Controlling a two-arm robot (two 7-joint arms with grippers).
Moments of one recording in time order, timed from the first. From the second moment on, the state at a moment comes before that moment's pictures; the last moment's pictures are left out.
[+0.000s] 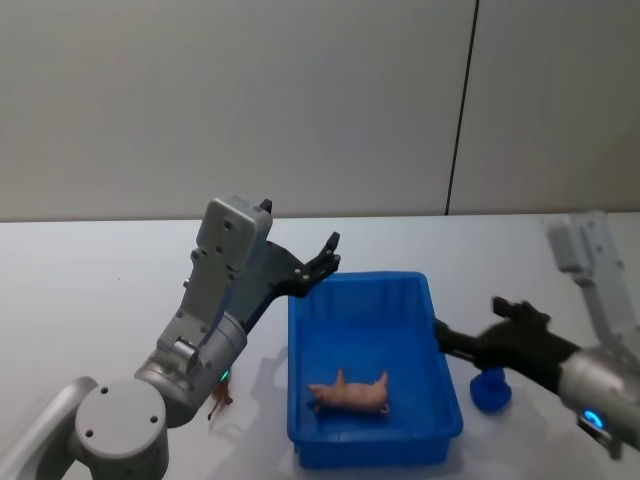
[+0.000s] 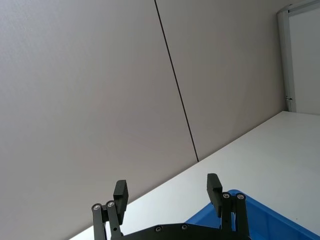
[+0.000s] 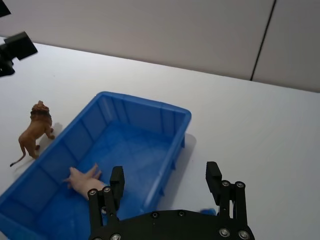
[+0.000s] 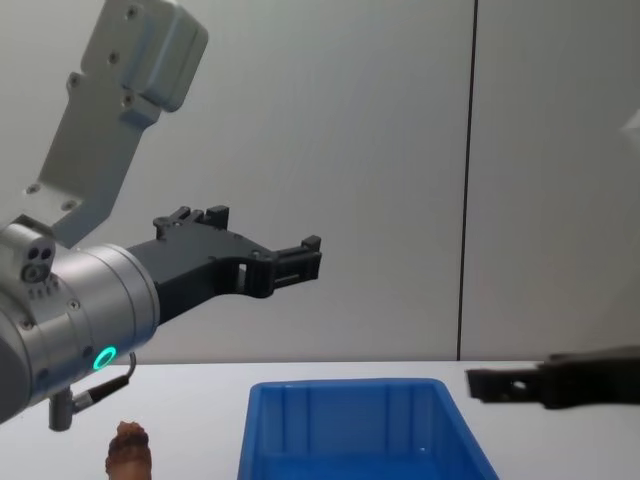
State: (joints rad) left arm -0.24 0.38 0.45 -1.63 -0.20 0.01 -0.01; right arm 0.08 0.26 -0.23 -1.76 0.25 0.56 0.26
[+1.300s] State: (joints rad) left arm -0.24 0.38 0.45 -1.63 -0.20 0.01 -0.01; right arm -0.01 0.30 -0.19 -1.78 0.30 0.68 0.12
